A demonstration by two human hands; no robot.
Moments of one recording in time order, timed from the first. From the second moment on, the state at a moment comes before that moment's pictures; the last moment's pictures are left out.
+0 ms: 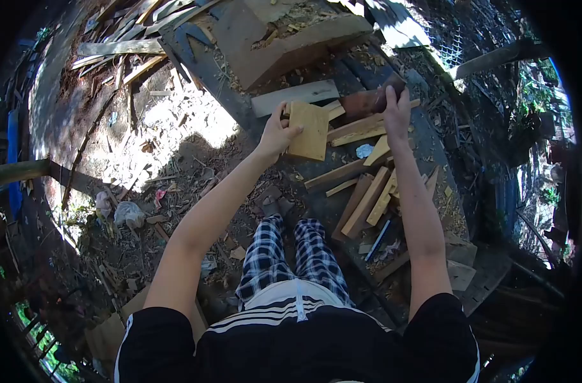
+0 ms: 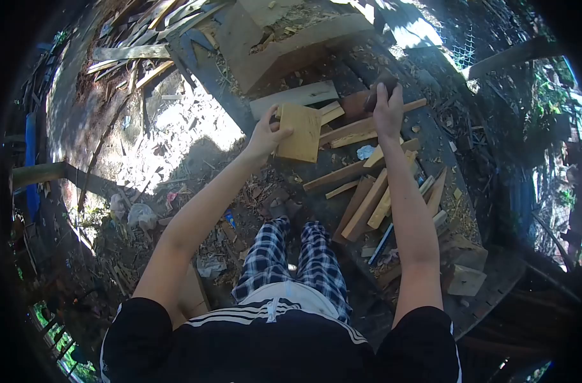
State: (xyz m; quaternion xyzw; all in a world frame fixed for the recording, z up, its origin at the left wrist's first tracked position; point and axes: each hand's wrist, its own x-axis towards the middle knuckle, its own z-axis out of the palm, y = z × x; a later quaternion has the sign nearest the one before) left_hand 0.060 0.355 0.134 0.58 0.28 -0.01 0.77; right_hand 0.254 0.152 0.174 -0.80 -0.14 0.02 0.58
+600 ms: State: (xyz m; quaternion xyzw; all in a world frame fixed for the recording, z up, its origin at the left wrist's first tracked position) left_hand 0.097 0.136 0.159 0.56 0.23 -0.16 0.78; right_hand 0.075 -0.082 0.135 -0.46 0.15 0.27 0.84
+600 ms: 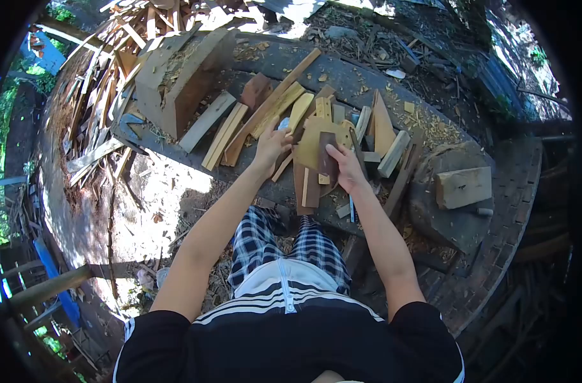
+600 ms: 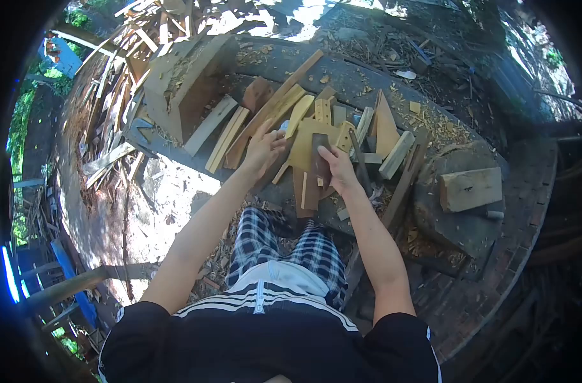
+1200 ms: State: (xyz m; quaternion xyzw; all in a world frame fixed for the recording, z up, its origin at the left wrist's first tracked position) left_hand 0.159 0.598 0.123 0.66 0.37 0.10 0.64; right_hand 0.112 -0.033 0.077 -0.95 0.12 -0.11 0.28
